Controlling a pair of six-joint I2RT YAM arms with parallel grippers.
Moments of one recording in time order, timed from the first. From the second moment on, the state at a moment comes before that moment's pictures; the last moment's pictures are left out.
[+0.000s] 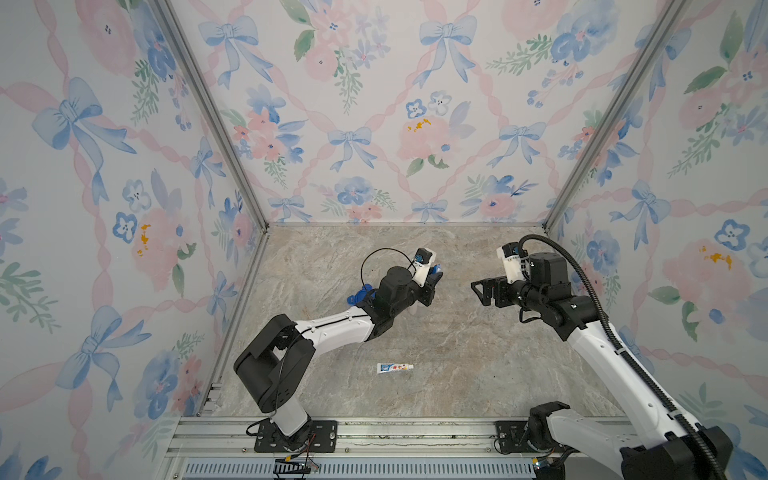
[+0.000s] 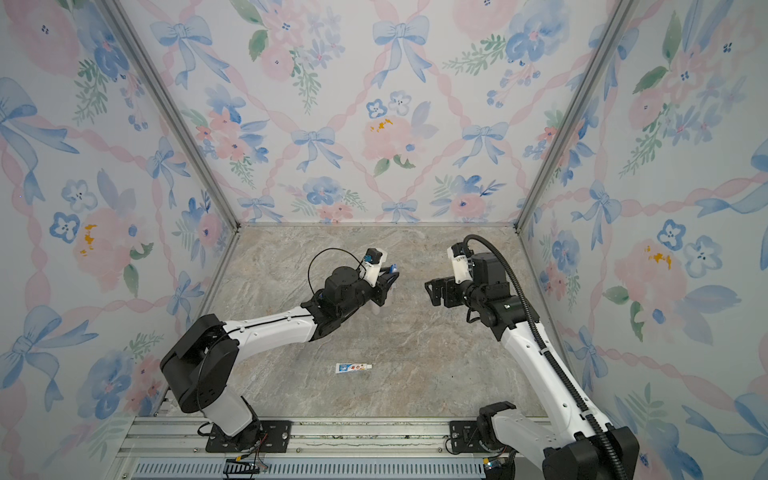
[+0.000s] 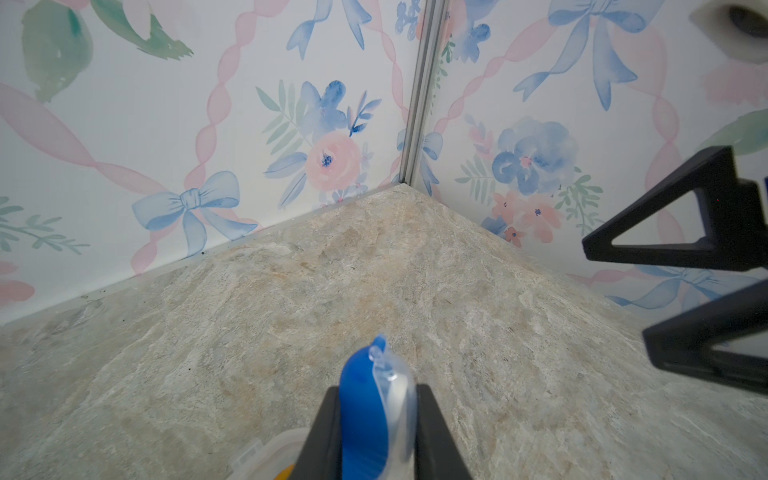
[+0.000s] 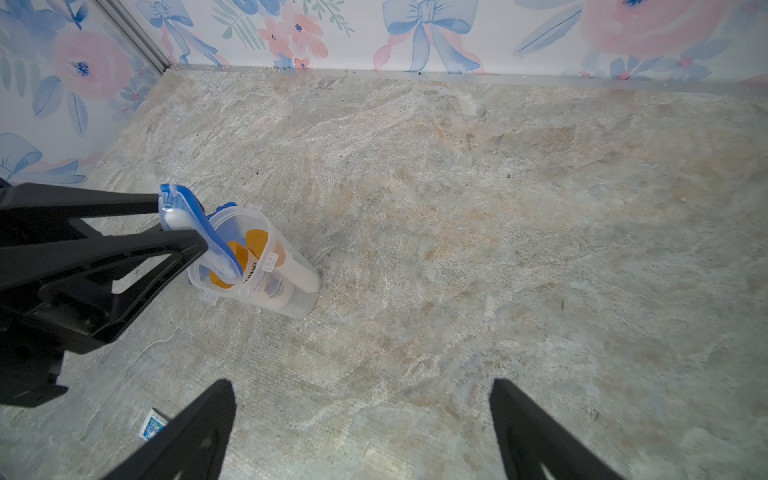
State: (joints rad) left arm -0.79 1.65 0.97 0.49 -0.01 -0.10; right arm 0.24 1.08 1.00 -0.57 -0.21 0.09
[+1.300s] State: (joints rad) left arm -0.98 1.29 0.96 -0.64 0.05 -0.04; right arm 0.32 1.06 0.86 -0.41 -0.25 0.12
